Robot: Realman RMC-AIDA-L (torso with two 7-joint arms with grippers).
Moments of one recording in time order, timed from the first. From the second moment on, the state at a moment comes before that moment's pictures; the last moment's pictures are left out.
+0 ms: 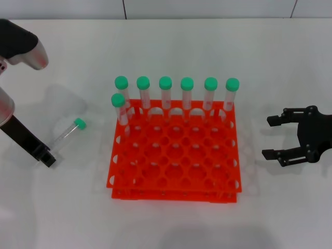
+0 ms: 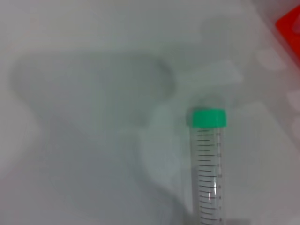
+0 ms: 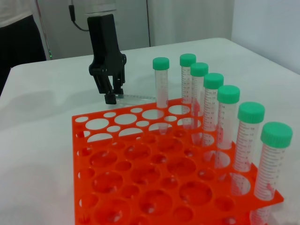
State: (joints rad) left arm -0.71 -2.01 1.13 0.94 2.83 1.59 -2.39; right arm 0.46 1.97 -1.01 -0.81 -1.95 -1.51 1.31
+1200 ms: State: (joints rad) left arm -0.41 -2.08 1.13 1.62 2.43 1.37 -2.36; right arm 0.44 1.96 -0.97 -0.83 -1.94 -1.53 1.30
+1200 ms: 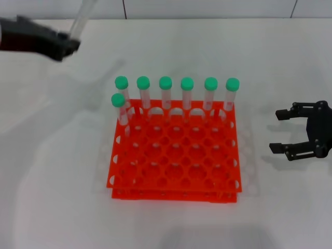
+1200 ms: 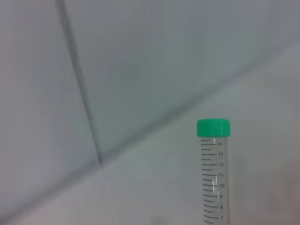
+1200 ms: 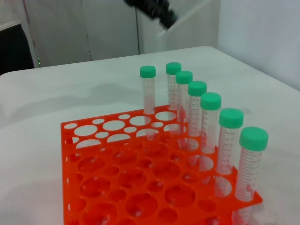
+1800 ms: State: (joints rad) left arm -0.51 -2.01 0.96 0.92 1.61 1.48 -1.76; right arm 0.43 1.99 -0.96 -0.83 -1.92 -1.55 1.27
